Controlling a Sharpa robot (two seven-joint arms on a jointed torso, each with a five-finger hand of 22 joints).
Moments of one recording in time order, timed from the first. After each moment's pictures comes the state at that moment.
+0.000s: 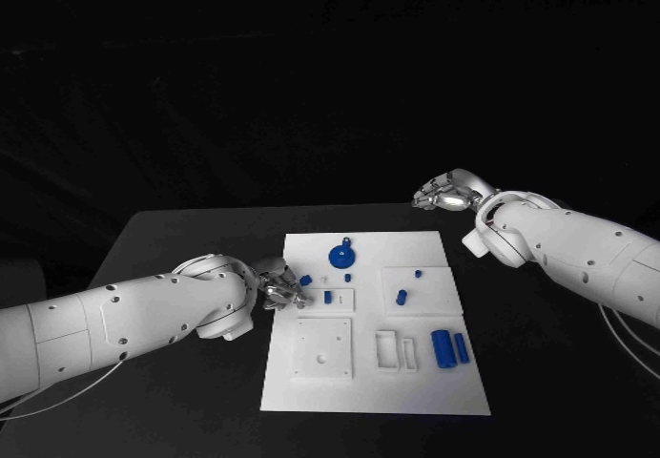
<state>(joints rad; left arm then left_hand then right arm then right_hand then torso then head) 1.31 -0.71 -0.20 1.39 -1.00 -0.14 -0.34 0.98 -0.14 0.57 0.02 0.05 1.07 0.01 0.49 0.63 1.38 -0.10 1.00 0.52 1.26 -0.20 1.44 0.56 0.11 1.03 -0.17 1.10 1.30 1.32 -0.57 -0.03 0.85 -0.84 -0.22 0.18 0.91 -0.08 0.47 -0.27 0.66 0.82 0.20 0.30 0.38 1.00 0.17 0.23 0.07 0.75 0.20 0.45 0.38 0.22 0.56 0.25 0.22 1.08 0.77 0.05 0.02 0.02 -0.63</state>
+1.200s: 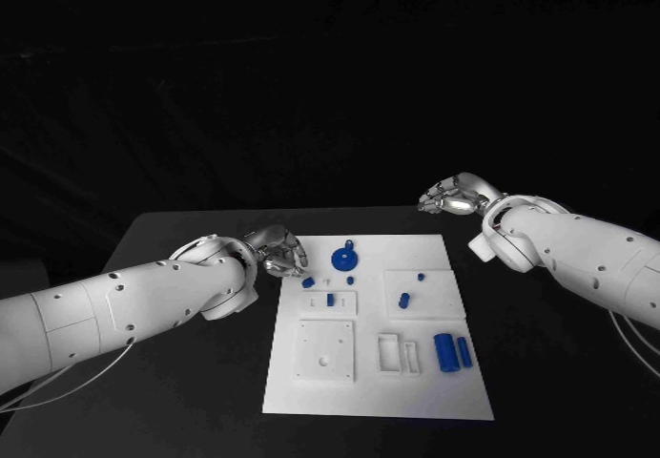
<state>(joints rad) 1.31 -0.69 -0.14 1.31 -1.10 -0.30 -0.16 1.13 -0.23 0.63 -0.21 0.05 0.91 0.10 0.45 0.62 1.11 -0.01 0.83 0.45 1.10 -0.12 1.27 0.50 0.05 0.91 -0.12 0.97 1.26 1.32 -0.59 -0.03 0.87 -0.84 -0.22 0.18 0.91 -0.08 0.47 -0.27 0.66 0.82 0.20 0.30 0.38 1.00 0.17 0.23 0.07 0.75 0.20 0.45 0.38 0.22 0.56 0.25 0.21 1.08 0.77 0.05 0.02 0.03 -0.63</state>
